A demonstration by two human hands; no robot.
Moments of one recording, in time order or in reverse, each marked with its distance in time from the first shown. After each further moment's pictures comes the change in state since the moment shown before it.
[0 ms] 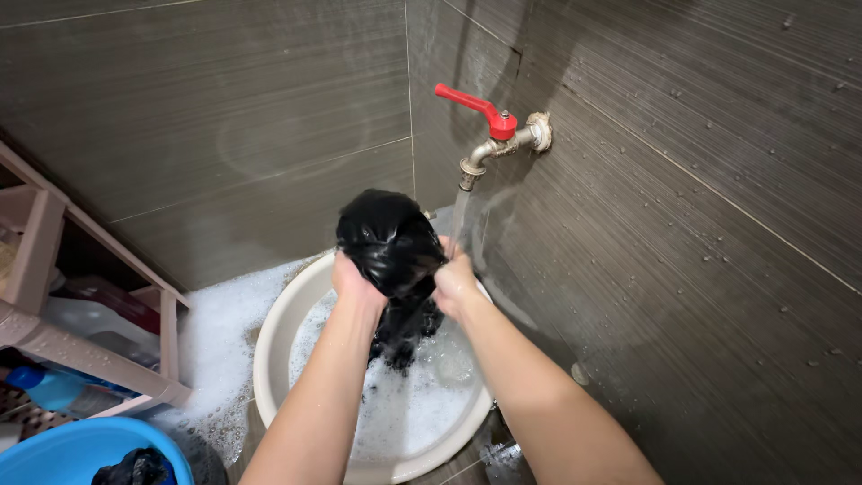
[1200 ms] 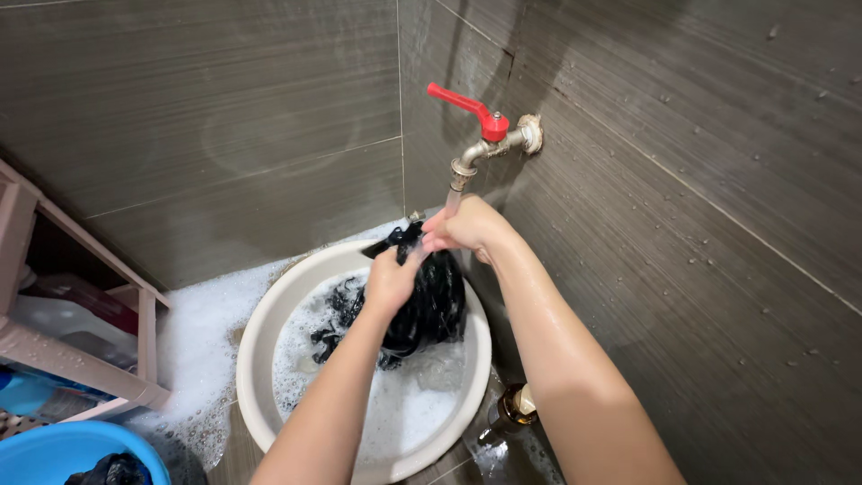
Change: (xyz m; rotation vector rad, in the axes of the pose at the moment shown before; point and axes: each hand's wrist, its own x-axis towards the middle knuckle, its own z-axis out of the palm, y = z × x) left_hand -0.007 -0.051 -0.007 1.582 -0.126 0.422; right_hand -0.012 -0.135 0.018 -0.845 -0.209 -0.011
